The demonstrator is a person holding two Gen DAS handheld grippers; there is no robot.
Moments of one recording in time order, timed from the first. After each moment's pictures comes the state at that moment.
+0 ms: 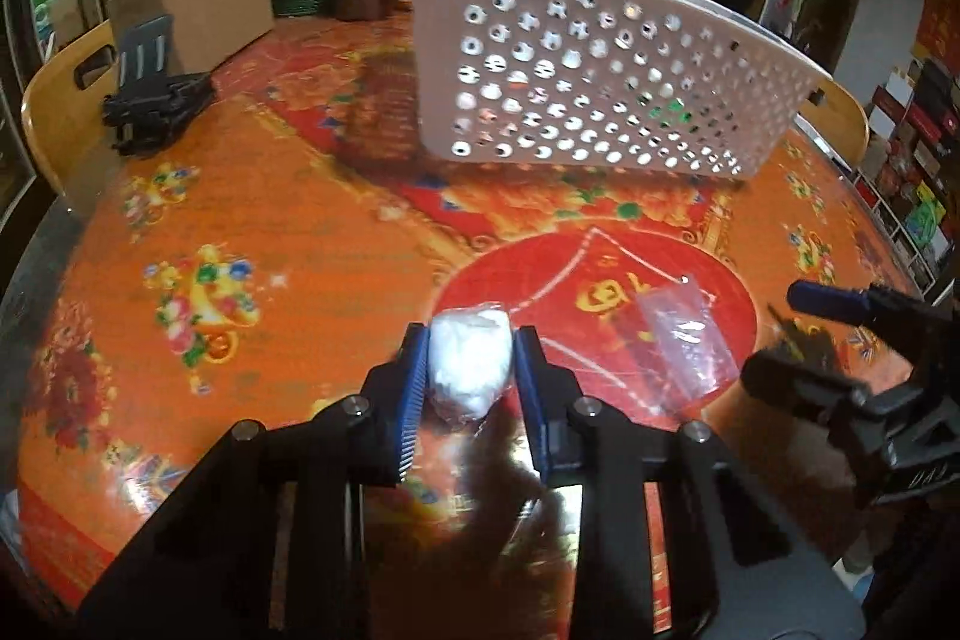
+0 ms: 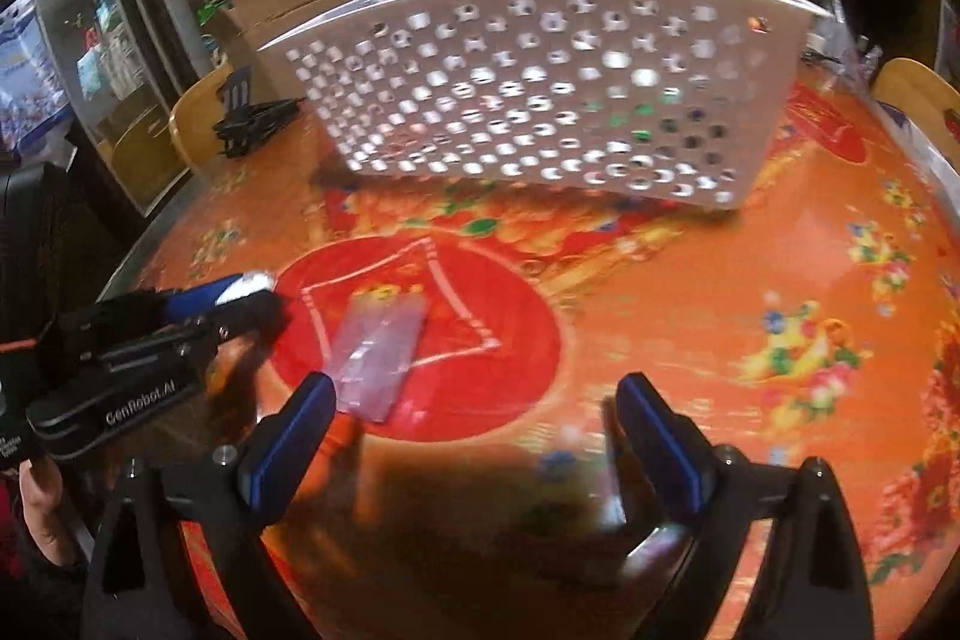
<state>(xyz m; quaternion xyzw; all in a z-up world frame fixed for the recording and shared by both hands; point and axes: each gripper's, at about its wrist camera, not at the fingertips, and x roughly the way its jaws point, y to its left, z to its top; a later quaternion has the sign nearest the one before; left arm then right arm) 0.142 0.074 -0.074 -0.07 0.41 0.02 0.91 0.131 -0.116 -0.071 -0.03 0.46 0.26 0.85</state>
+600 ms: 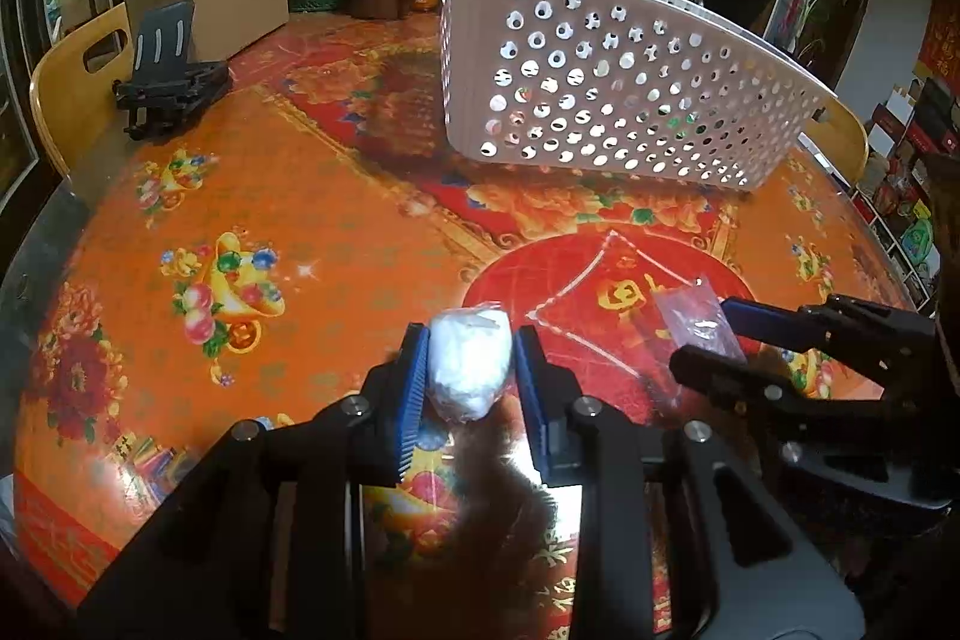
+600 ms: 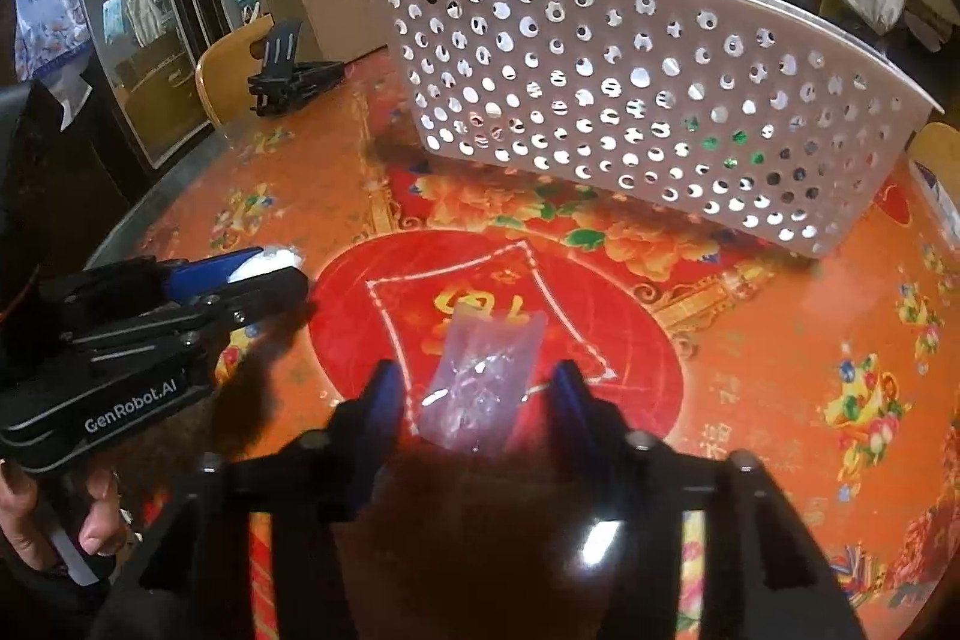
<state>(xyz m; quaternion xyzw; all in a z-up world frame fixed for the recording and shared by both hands) 0.136 0.087 -0.077 -0.09 0.41 0.02 0.91 0.123 -0.061 -0.078 -0.09 0.45 0.27 0.85</state>
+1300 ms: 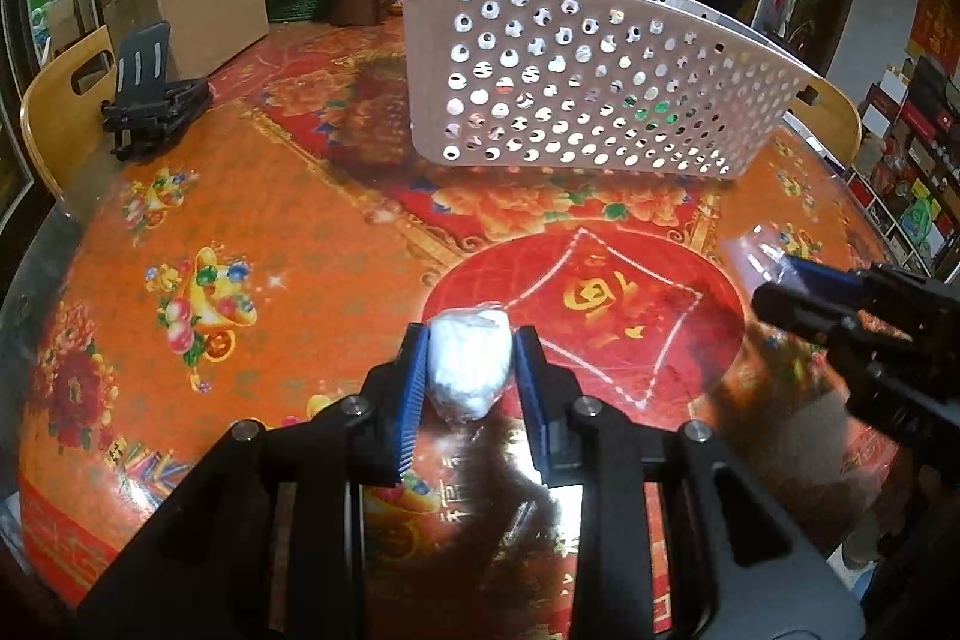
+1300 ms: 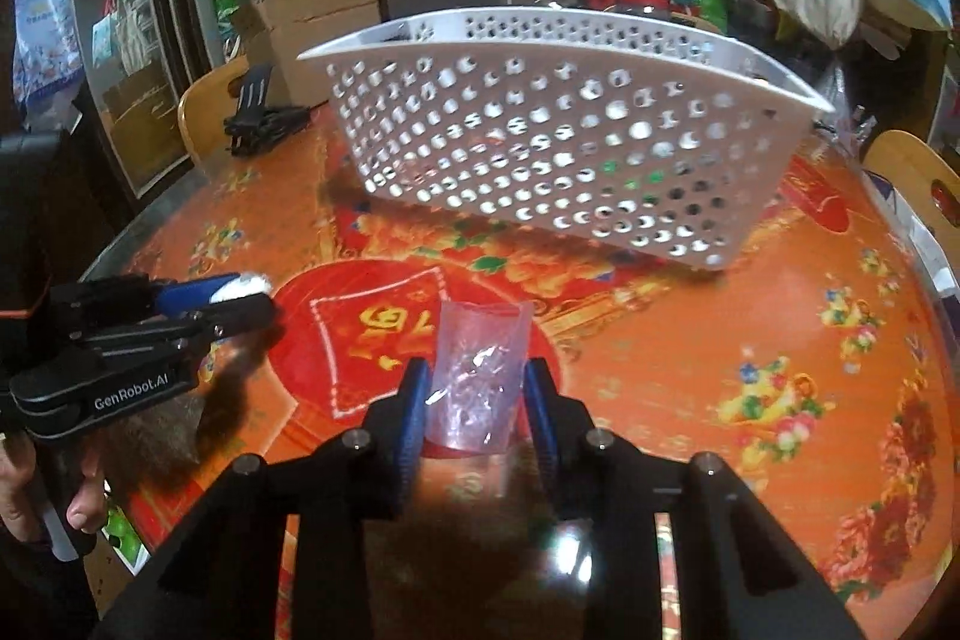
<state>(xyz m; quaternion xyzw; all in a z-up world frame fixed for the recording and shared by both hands) 0.137 0.067 -0.069 -0.07 0.41 0.01 0.91 0.118 -0.118 -0.054 -0.07 0.41 0.25 0.88</state>
